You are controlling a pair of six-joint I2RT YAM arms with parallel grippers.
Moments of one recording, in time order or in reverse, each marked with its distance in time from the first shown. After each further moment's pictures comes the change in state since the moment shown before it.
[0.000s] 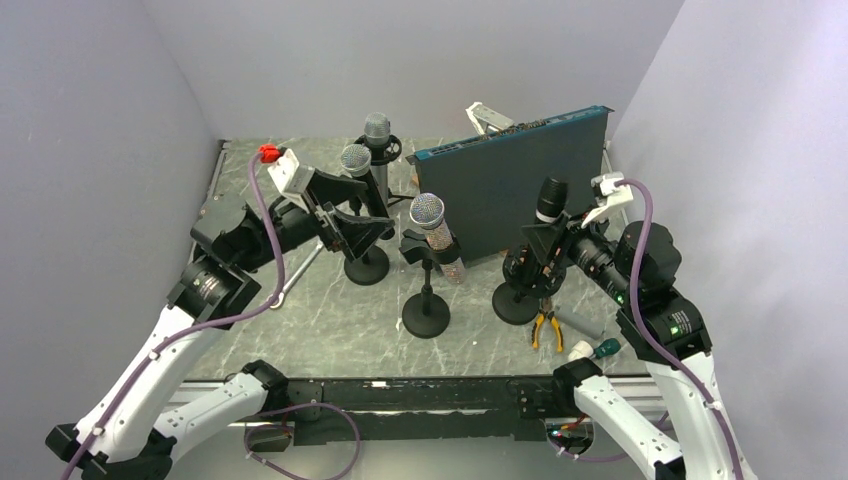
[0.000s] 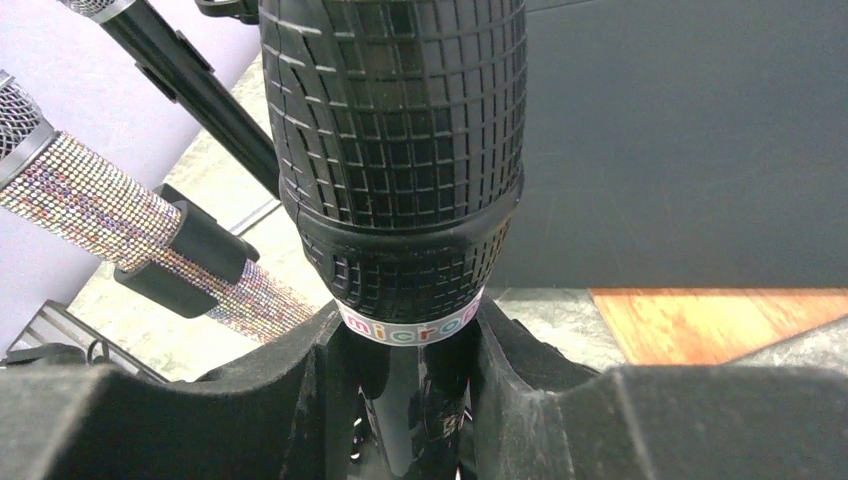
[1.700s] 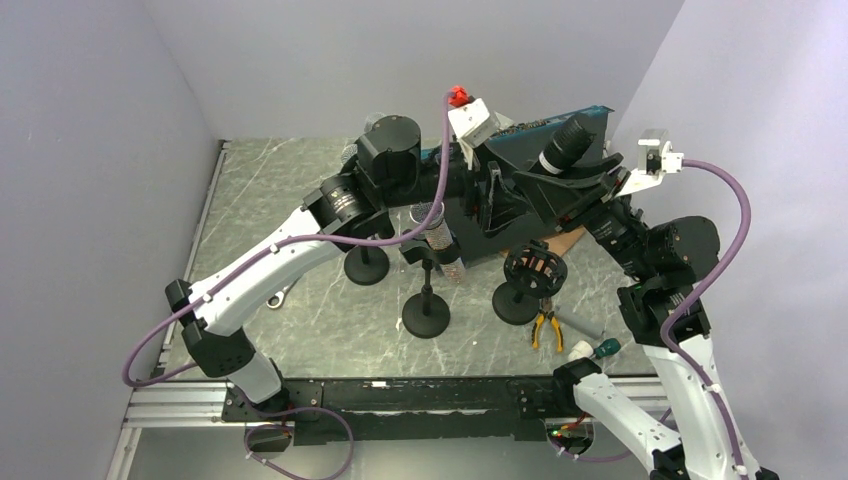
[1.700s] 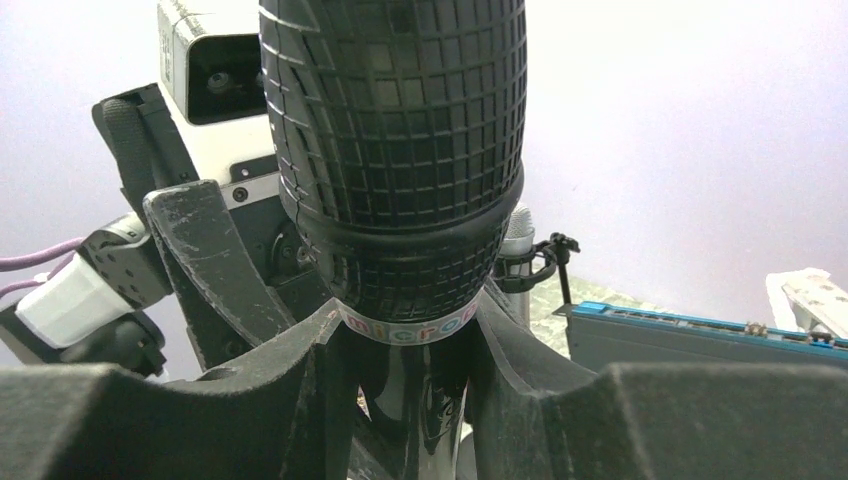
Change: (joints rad) left arm -0.418 0.742 0.783 -0.136 -0.061 0.056; right arm -0.001 0.092 0.086 0.619 -0.284 0.209
